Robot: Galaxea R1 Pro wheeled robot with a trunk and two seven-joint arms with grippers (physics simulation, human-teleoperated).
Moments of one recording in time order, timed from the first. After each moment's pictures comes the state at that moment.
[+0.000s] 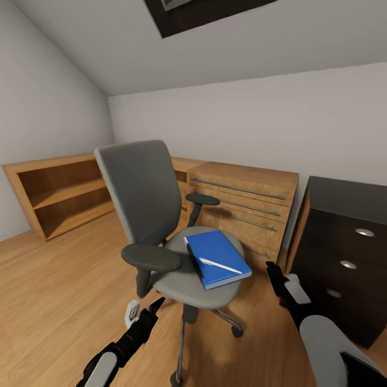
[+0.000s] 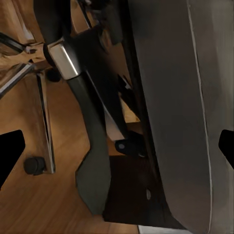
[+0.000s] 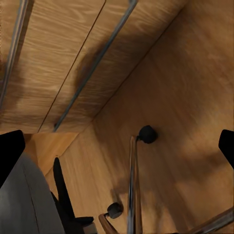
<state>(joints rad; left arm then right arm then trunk) -0.23 -0.04 0.00 -0.93 1.07 0.35 -0.34 -0.78 -0.04 -0.47 -0.44 -0.86 0.14 -0.10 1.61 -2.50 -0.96</state>
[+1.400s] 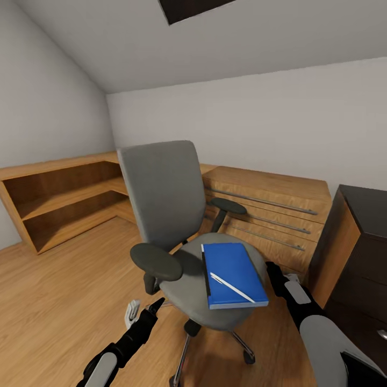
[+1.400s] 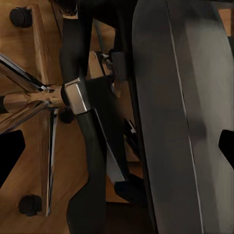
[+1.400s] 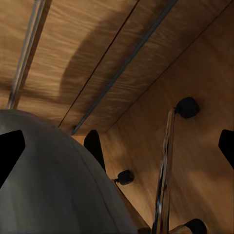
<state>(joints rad) -0.23 -0.04 0.00 -0.93 1.06 0.34 -0.33 -0.78 -0.04 -0.47 -0.44 -0.86 0.15 -0.10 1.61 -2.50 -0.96</state>
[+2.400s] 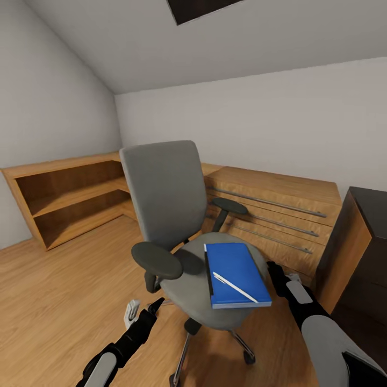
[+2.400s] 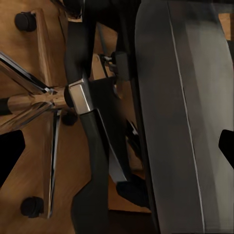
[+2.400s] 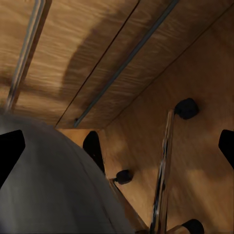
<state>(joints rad) -0.23 -0.04 0.00 -0.93 1.06 0.33 -0.33 -0.78 -0.05 -0.47 -0.45 -0.86 0.15 -0.10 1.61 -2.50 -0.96</state>
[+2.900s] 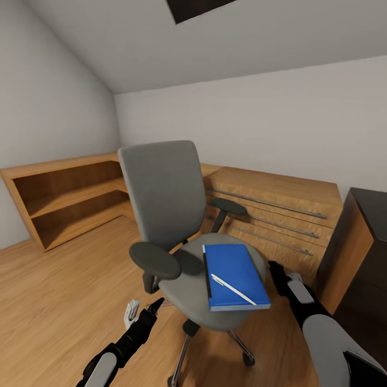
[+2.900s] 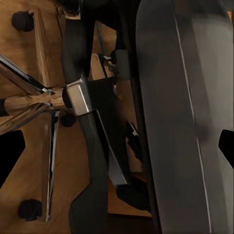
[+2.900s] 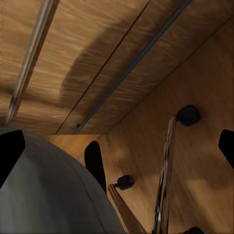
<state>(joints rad) -0.23 -0.04 0.00 -0.93 1.06 0.33 -0.33 -0.78 -0.05 -0.47 -0.45 -0.86 0.15 -0.10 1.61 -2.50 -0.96</state>
